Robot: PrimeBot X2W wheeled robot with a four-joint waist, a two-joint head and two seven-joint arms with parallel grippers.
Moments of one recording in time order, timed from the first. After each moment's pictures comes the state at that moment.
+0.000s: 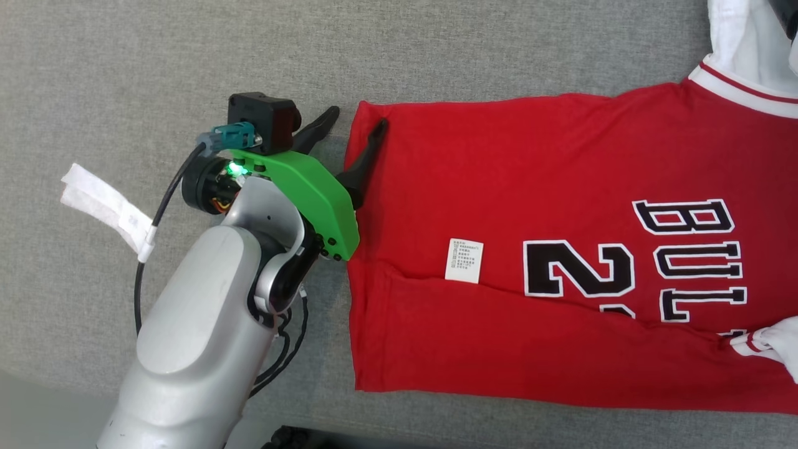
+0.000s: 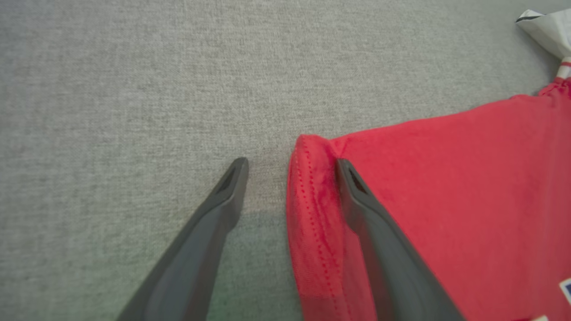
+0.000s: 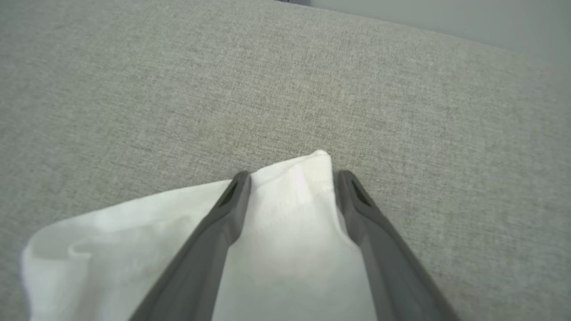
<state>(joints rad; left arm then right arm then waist) -0.66 0.13 -0.48 0.26 -0.59 -0.02 0.32 -0.99 -0.57 0.20 0.49 0.46 0.13 0.62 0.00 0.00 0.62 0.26</state>
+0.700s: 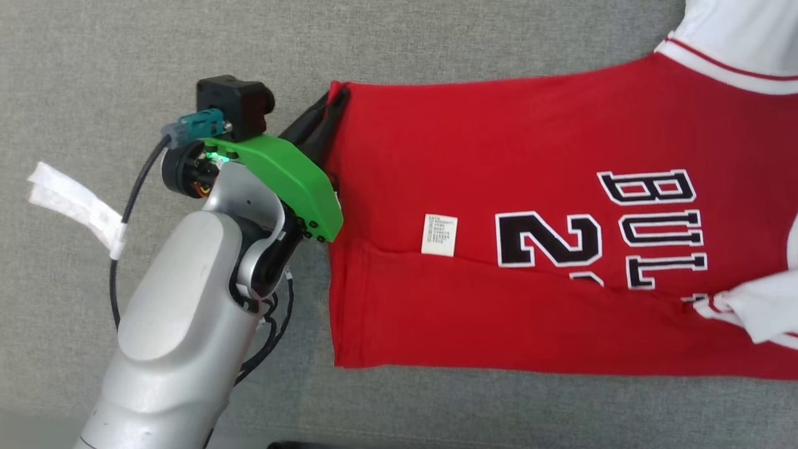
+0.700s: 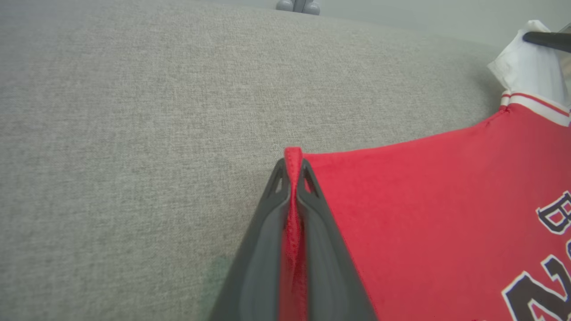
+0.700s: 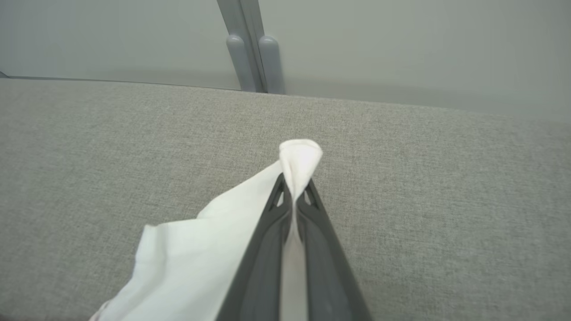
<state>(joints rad) -0.69 0.15 -0.45 0.26 -0.62 -0.05 0.23 -1.02 -0.55 0.15 0.52 0.50 0.13 0.47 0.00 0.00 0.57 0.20</state>
